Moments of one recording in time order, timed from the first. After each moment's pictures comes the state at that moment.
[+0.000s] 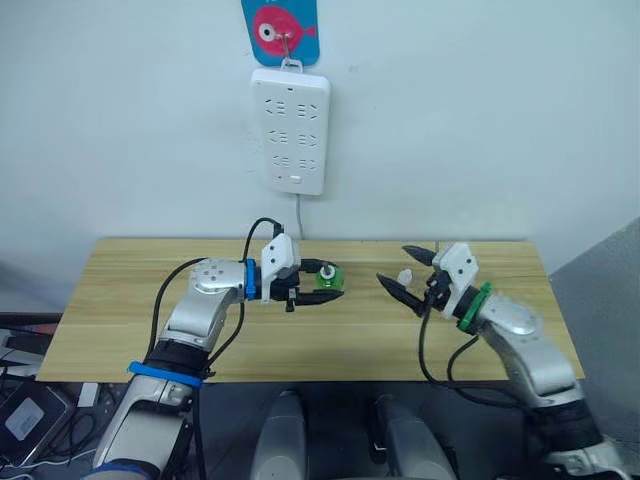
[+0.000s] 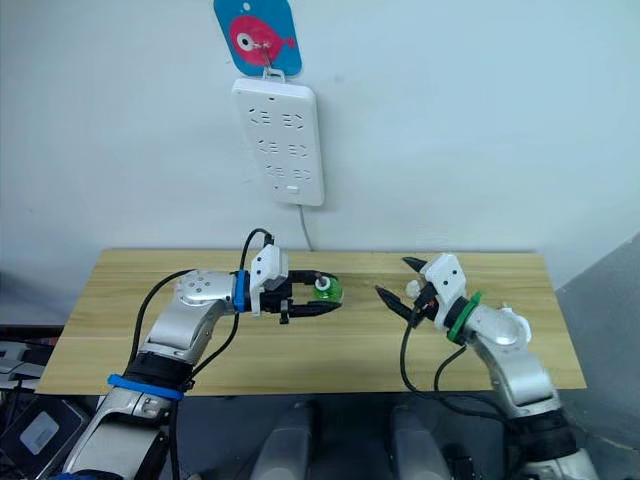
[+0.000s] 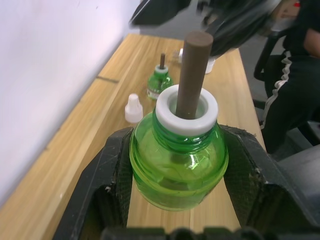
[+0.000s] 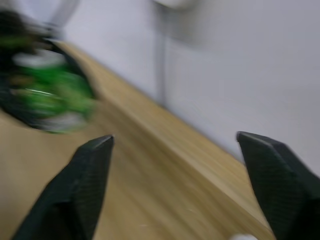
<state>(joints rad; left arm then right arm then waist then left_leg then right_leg) -0.55 0.45 -0.17 0.30 -0.24 0.01 -1.27 -0.21 -0.52 0.11 -0.35 0.36 0.37 0.72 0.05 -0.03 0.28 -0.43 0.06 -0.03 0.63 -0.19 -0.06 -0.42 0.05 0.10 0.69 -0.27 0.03</state>
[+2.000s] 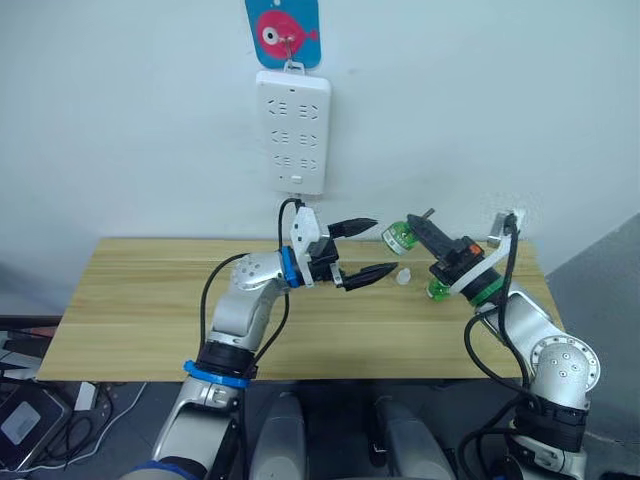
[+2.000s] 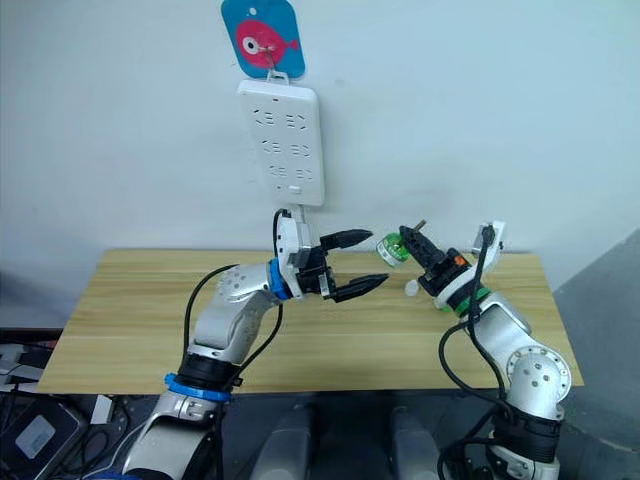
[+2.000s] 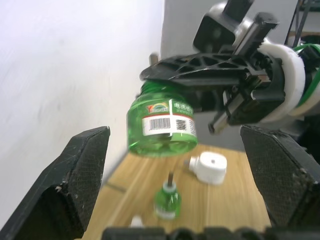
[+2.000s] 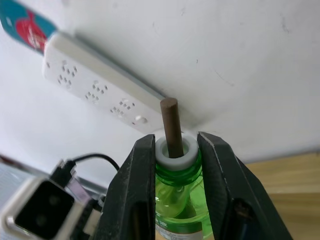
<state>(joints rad) -0.51 0.16 -0.12 0.12 -0.31 0.07 -0.99 -0.28 -0.08 -0.37 -0.38 1.35 0.93 -0.04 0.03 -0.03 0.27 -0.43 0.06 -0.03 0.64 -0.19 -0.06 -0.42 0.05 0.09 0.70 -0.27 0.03</state>
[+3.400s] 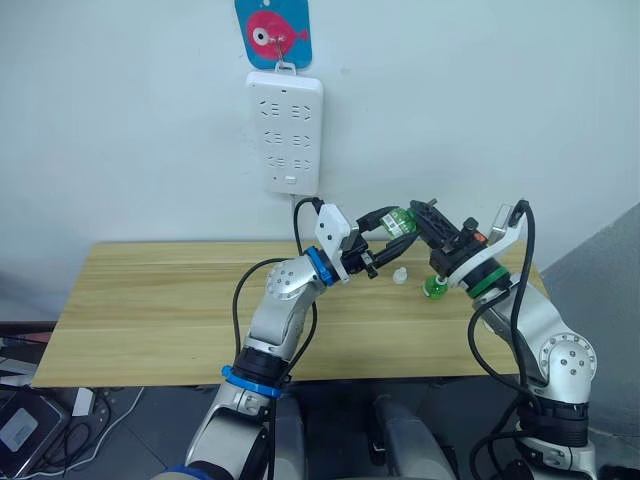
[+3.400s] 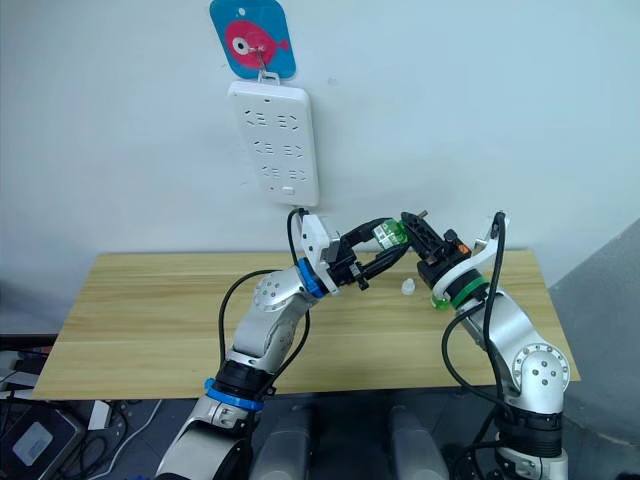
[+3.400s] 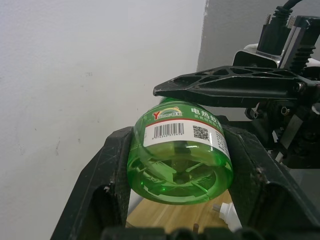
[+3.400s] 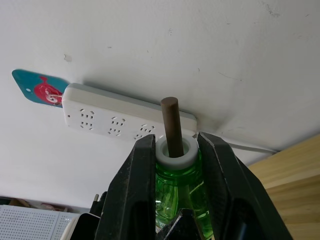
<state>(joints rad) -0.52 0.03 -0.17 0.16 -0.26 -0.03 -0.77 -0.28 -0.20 -0.21 -0.37 1.71 0.66 -0.33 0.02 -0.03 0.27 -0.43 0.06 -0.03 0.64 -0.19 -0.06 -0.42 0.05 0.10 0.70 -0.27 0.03</state>
